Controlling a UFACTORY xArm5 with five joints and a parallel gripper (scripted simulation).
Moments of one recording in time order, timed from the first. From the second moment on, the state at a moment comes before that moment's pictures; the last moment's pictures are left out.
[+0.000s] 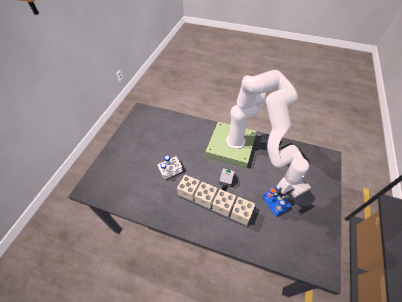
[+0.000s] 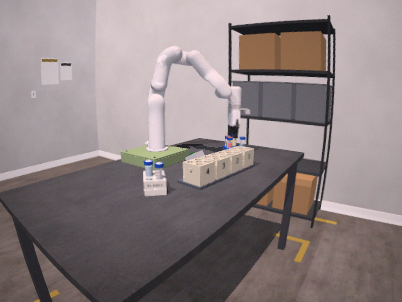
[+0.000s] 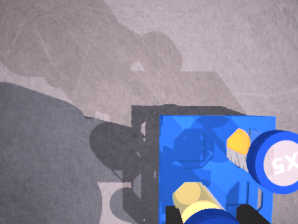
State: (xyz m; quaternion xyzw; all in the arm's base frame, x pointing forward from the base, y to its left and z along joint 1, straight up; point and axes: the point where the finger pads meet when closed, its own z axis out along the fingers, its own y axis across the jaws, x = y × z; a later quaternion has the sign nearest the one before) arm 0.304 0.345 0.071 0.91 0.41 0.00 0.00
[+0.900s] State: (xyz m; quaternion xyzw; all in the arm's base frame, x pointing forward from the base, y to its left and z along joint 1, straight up) arm 0.304 0.345 0.093 0.91 0.41 0.00 0.00
